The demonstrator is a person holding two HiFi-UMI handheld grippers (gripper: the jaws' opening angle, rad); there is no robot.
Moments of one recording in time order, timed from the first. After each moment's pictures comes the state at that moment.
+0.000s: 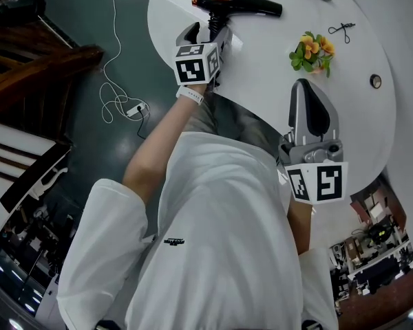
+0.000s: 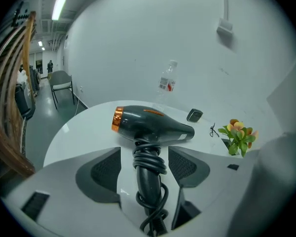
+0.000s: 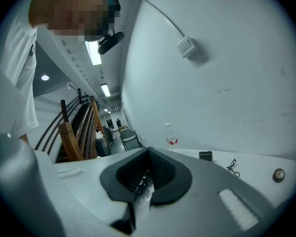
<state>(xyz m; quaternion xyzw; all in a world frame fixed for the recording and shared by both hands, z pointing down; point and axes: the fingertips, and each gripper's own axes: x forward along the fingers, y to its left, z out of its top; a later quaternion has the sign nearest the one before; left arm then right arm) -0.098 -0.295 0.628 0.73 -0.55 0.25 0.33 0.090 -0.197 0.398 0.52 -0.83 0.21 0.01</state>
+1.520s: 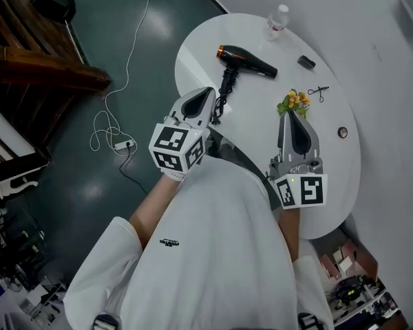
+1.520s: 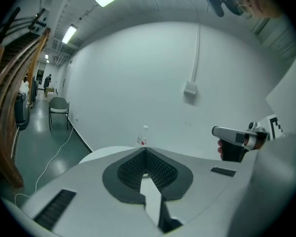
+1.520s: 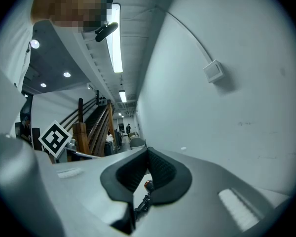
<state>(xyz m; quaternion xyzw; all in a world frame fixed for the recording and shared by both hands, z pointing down) -0.109 -0.198 0.386 0.79 -0.55 0.08 0.25 0.063 -0.187 0.318 0.46 -0.88 0.11 -0.01</state>
